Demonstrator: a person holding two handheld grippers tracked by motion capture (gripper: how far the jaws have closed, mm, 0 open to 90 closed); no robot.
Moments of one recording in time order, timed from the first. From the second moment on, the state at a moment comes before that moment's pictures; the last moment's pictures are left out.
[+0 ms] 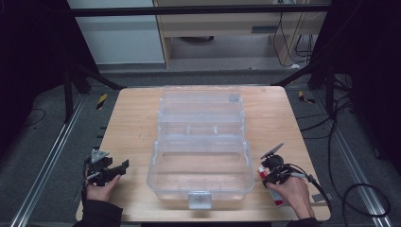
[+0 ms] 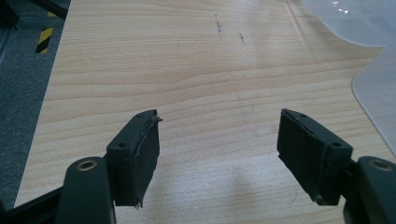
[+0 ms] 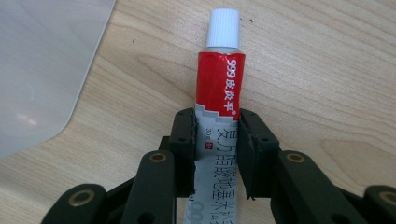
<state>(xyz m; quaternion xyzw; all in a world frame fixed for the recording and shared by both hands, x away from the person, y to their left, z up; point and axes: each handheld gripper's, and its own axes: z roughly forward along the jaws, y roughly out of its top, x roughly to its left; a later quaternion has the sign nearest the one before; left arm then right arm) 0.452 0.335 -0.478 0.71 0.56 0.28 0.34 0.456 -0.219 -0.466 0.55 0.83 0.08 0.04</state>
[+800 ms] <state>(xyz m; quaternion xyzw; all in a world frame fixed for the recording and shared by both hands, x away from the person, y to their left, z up) 0.453 0.331 -0.480 0.72 0.55 0.27 0.33 0.443 -0.245 -0.390 0.50 0.83 0.23 0.09</state>
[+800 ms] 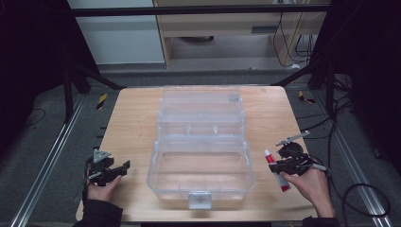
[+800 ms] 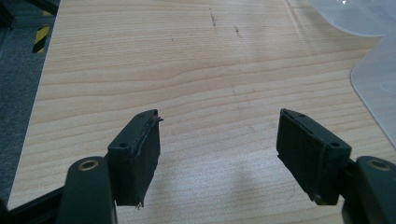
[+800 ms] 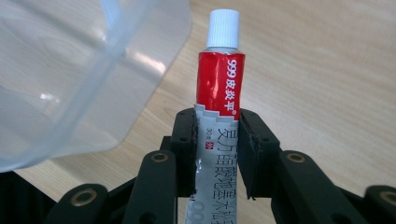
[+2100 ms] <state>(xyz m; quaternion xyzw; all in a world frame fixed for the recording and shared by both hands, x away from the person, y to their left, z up) 0.455 0.330 -0.480 0.72 0.54 0.27 0.33 0.458 -0.174 -0.295 0.25 0.93 0.27 0.09</state>
